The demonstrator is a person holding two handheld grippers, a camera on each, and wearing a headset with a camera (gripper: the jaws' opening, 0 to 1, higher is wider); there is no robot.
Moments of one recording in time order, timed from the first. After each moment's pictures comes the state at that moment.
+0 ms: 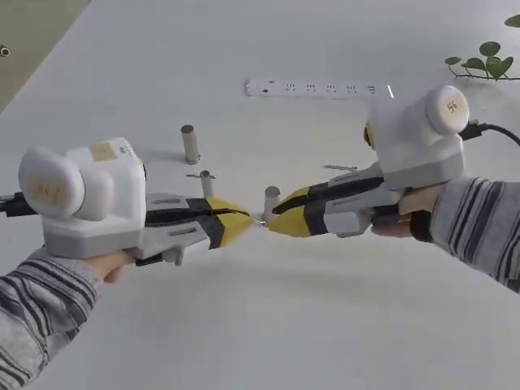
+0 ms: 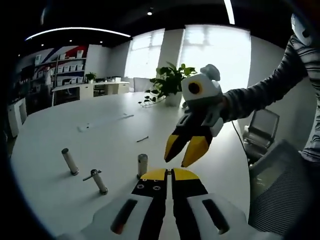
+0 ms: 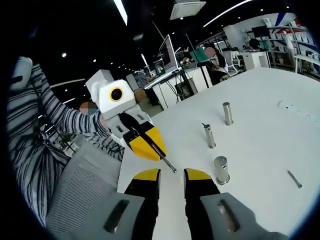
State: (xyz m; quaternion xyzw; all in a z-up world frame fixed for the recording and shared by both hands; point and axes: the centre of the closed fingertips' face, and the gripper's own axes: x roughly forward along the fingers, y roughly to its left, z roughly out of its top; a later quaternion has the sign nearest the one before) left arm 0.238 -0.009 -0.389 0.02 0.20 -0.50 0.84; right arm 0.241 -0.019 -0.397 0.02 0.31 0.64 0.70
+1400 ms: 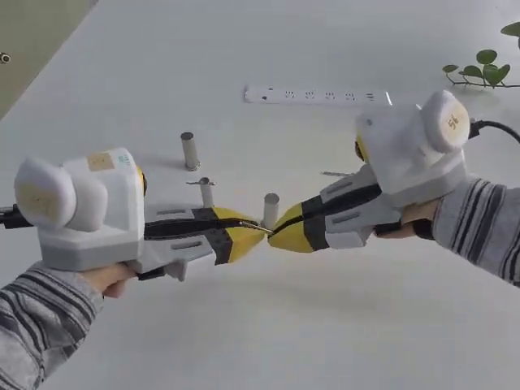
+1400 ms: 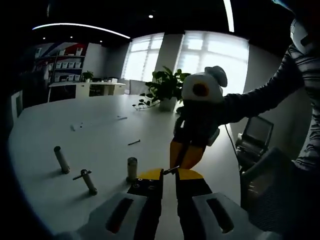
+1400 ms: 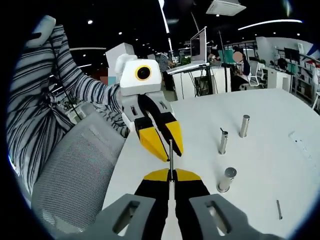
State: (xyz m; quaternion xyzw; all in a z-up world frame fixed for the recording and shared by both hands) left arm 0.230 -0.018 -0.380 -0.02 0.20 -0.51 0.84; right arm 0.220 -0.017 -0.394 -0.14 0.25 0.69 0.66
